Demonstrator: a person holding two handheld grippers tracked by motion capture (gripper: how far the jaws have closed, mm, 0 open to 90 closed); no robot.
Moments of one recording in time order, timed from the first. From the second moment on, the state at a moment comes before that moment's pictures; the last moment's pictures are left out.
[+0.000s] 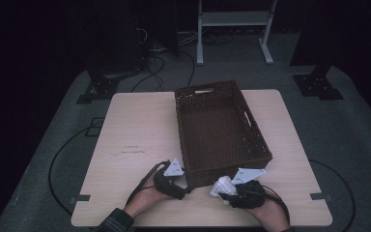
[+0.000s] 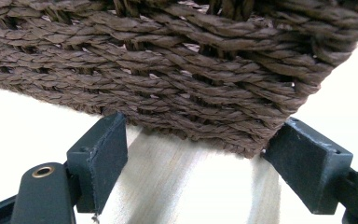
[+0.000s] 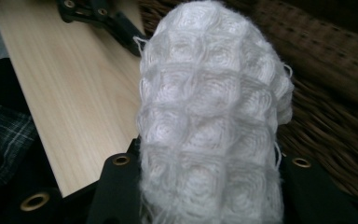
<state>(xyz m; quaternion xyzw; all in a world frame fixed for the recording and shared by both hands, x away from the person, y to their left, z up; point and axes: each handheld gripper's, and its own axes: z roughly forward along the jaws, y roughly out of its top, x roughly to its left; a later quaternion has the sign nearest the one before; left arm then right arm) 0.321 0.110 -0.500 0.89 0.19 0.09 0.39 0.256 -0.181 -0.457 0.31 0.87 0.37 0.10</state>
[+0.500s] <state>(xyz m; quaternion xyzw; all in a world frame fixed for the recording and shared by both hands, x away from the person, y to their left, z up) 0.321 0.110 -0.500 0.89 0.19 0.09 0.39 0.247 -0.271 -0.458 0.41 0.82 0.35 0.16</state>
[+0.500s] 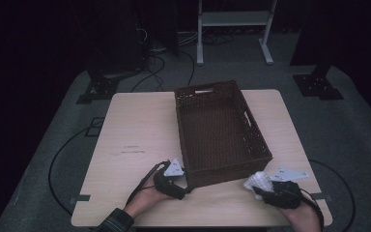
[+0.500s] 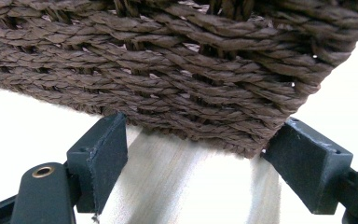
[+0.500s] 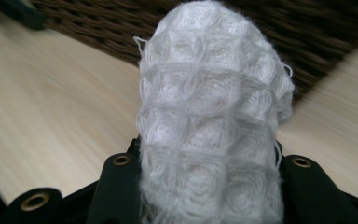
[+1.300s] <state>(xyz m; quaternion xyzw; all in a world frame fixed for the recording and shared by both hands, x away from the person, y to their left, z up) 0.321 0.110 -0.500 0.89 0.19 0.09 0.39 0.268 -0.341 -0.481 0.51 0.78 0.30 0.20</state>
